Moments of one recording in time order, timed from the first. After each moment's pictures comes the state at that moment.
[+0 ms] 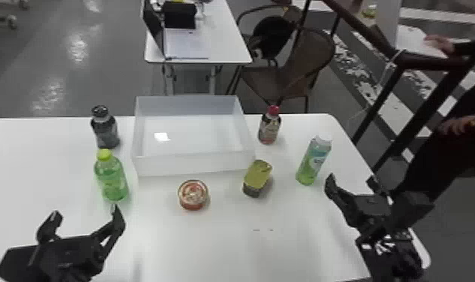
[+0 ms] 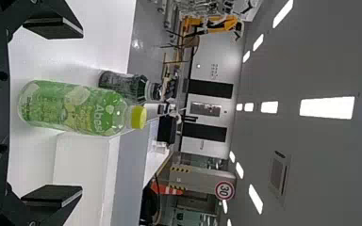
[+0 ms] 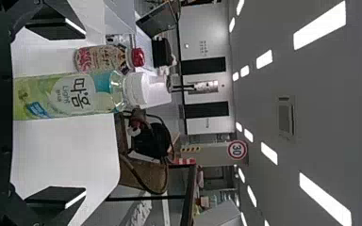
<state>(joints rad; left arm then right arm) 0.38 0.00 -0.07 -1.61 0.10 -0.38 0.06 0.20 -0.16 -0.19 -1.49 -0.27 -0.26 0.24</state>
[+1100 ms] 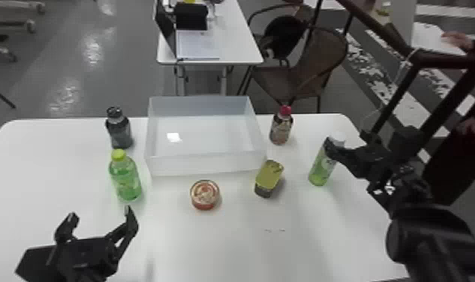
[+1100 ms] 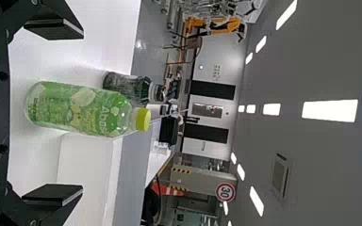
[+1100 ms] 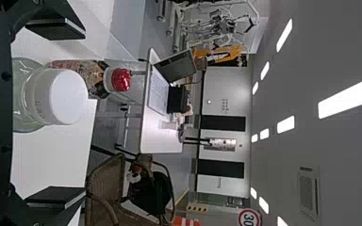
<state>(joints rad) 0.39 0.00 -0.07 -1.61 0.12 -0.38 0.06 -0.17 -0.21 -0.21 -1.24 -0.10 -0.10 0.54</state>
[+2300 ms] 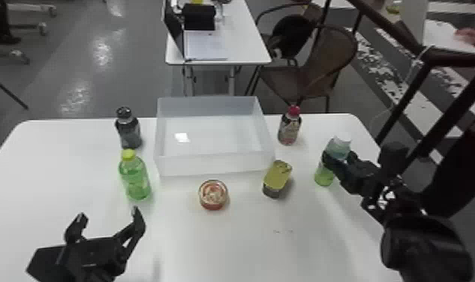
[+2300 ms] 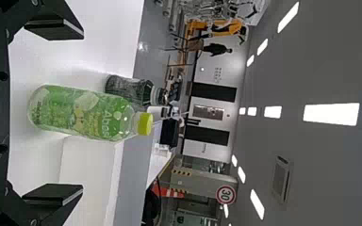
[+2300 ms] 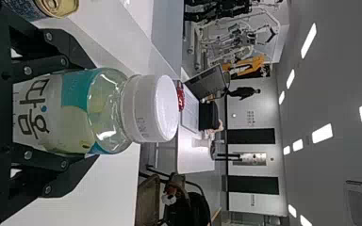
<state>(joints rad) 0.39 0.00 -0.06 -1.61 0.13 -0.38 0.06 -0.26 -0.18 -0.21 -0.96 -0.07 -0.16 0.60</state>
